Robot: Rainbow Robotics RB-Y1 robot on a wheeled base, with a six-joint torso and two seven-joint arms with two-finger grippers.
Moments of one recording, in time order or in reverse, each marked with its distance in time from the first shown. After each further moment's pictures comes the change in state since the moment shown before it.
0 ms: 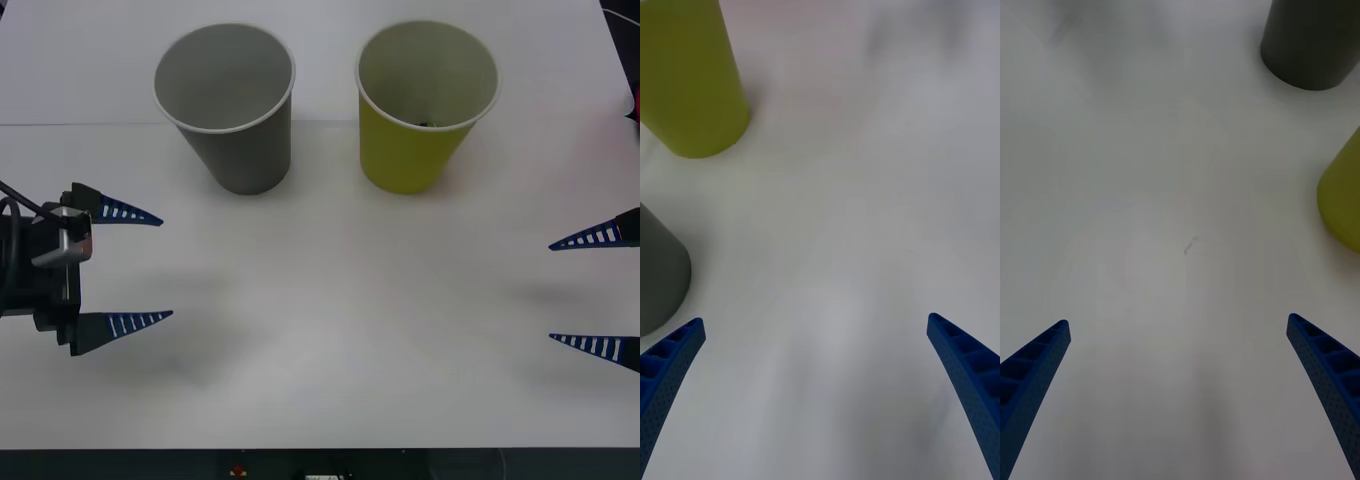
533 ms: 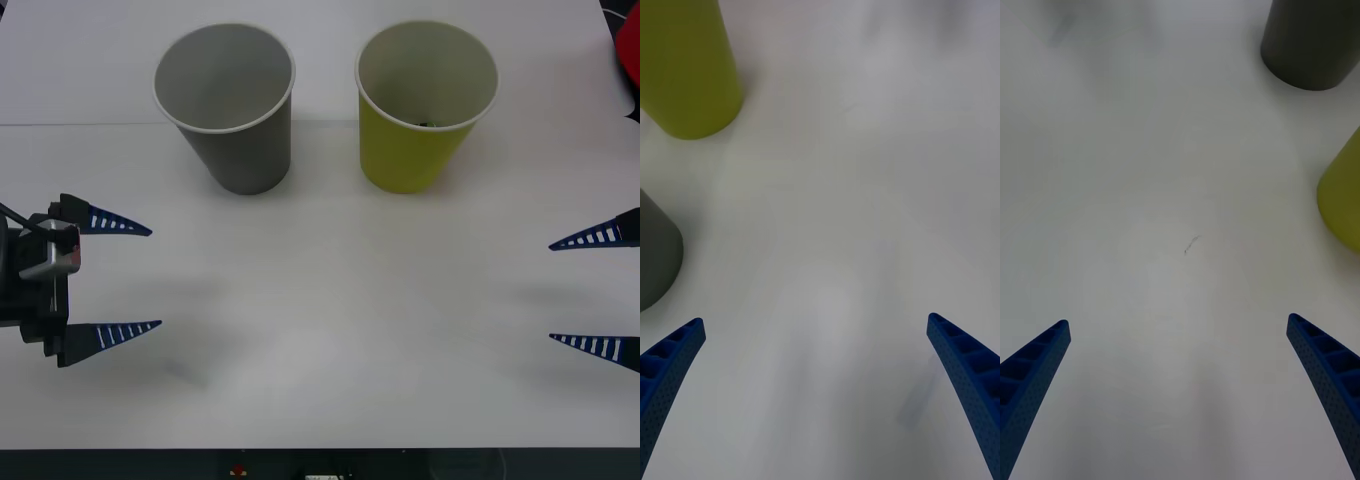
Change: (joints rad) right arm 0.000 0.000 0.000 0.000 0.000 0.000 0.000; left arm 0.062 0.008 0.036 -0.002 0.006 0.000 -0.028
